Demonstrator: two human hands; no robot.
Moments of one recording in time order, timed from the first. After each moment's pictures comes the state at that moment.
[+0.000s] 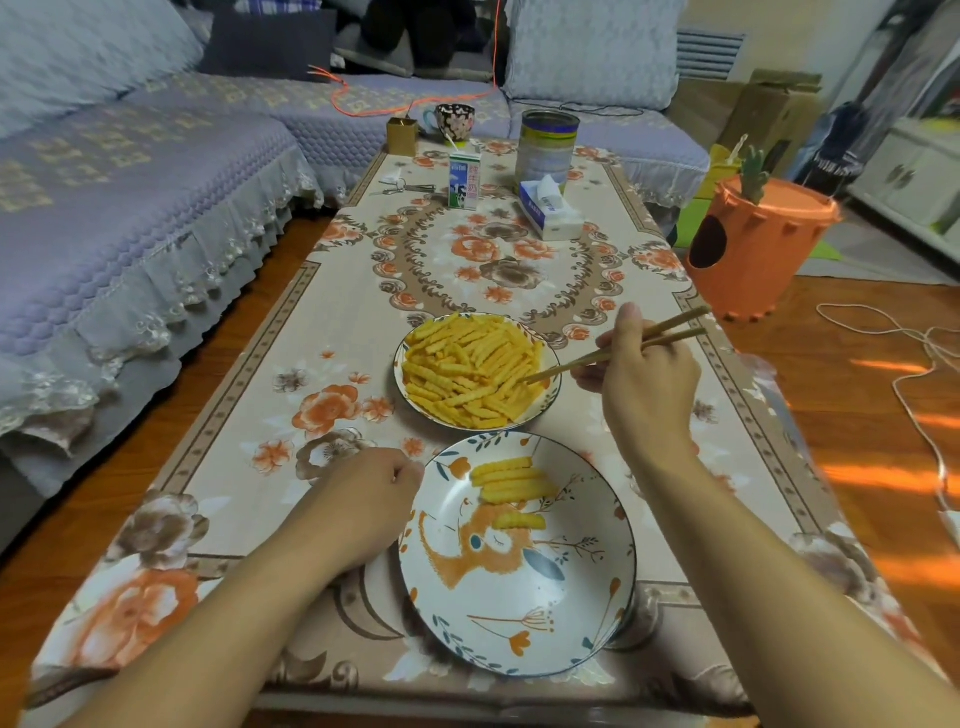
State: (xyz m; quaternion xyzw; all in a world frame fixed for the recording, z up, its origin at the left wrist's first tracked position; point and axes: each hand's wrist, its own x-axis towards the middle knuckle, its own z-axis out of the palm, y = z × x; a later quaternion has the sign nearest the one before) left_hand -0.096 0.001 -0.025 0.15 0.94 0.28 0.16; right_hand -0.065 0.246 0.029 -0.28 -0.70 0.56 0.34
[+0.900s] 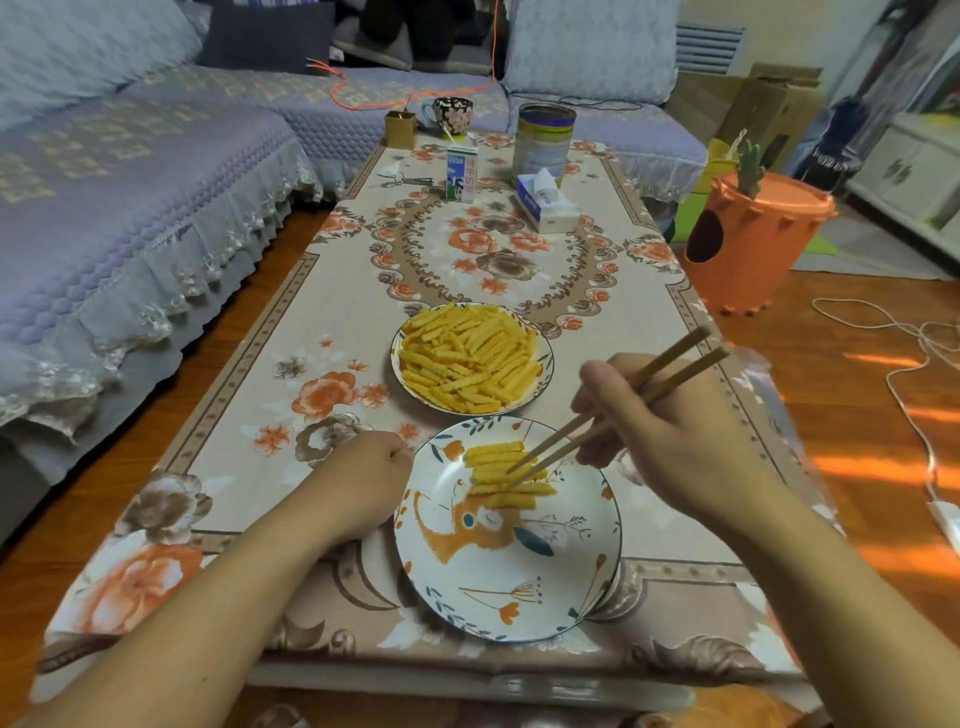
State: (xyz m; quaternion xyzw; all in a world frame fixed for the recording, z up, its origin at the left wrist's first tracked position) left_hand -0.093 0.004 -0.019 0.13 0.92 0.30 0.21; right_hand 0.025 0.235 0.074 -0.04 -0.87 0.46 0.15
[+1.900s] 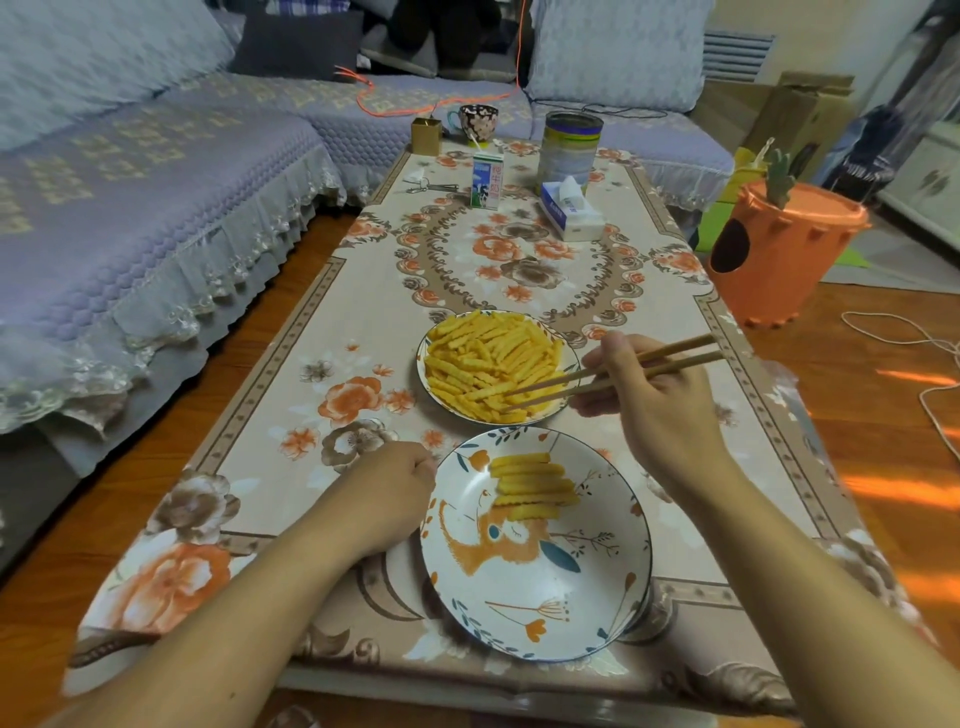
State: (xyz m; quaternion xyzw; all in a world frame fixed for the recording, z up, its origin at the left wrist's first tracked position) left_hand -0.092 -0.001 -0.023 0.13 0.92 0.29 0.21; right_hand -0.030 0.236 0.038 -0.12 -0.76 0.59 0.23
